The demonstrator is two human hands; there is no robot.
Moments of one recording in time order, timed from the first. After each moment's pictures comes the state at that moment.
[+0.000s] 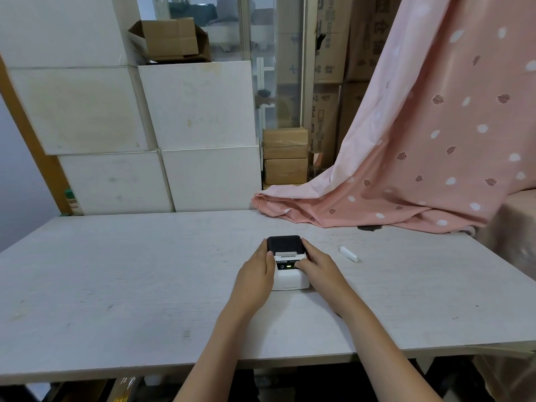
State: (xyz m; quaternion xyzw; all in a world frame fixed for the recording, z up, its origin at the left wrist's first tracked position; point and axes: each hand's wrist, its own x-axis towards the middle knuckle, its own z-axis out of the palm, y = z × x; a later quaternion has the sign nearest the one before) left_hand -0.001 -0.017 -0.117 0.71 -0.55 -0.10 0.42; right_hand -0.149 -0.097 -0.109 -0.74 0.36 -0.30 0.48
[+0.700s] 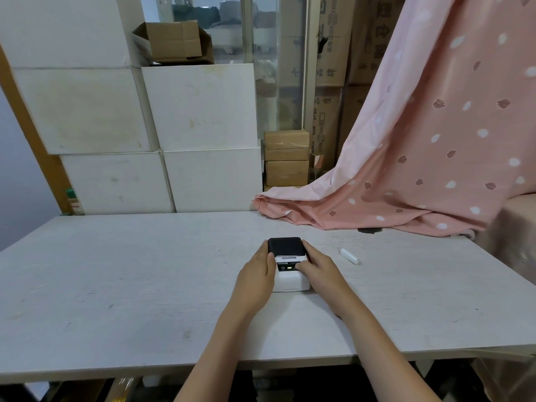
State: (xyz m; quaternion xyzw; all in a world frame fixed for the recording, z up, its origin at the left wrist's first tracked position) left_hand -0.002 -0.016 -0.116 0.72 -0.55 -0.10 0.42; right_hand -0.149 -0.098 -0.110 -0.74 0.36 -0.30 0.48
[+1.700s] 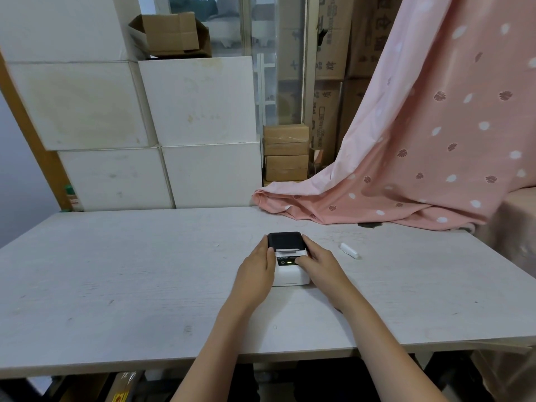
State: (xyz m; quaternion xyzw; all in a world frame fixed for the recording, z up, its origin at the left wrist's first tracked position) left_hand -0.001 -0.017 -0.117 0.71 -0.54 -0.11 0.43; right_hand -0.148 -0.098 -0.110 -0.75 0.35 -0.31 0.47
